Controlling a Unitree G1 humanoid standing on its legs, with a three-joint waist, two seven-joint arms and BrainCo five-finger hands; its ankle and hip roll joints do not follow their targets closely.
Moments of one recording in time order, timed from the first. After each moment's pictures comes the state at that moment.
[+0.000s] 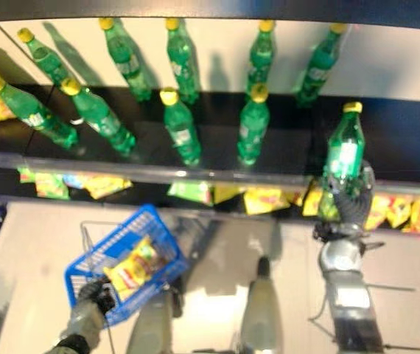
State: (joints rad) left arm -0.11 0.25 0.12 1.04 -0.52 -0.14 0.24; right arm 0.06 -0.33 -0.13 -0.09 0.15 -0.15 -0.42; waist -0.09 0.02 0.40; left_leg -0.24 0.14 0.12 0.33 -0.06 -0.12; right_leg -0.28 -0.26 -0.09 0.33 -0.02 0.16
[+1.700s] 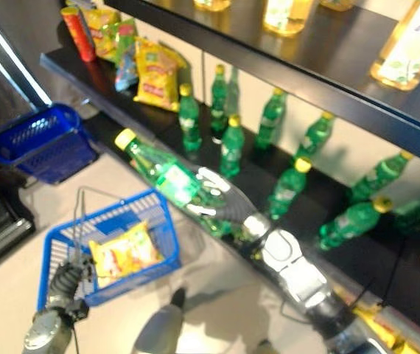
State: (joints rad) left arm 0.29 0.38 0.09 0.18 -0.50 -0.18 0.04; right arm -0.29 -0.44 0.49 -0.06 0.16 -0.19 0.09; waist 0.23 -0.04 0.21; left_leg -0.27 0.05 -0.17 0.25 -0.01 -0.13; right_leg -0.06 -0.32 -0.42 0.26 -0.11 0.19
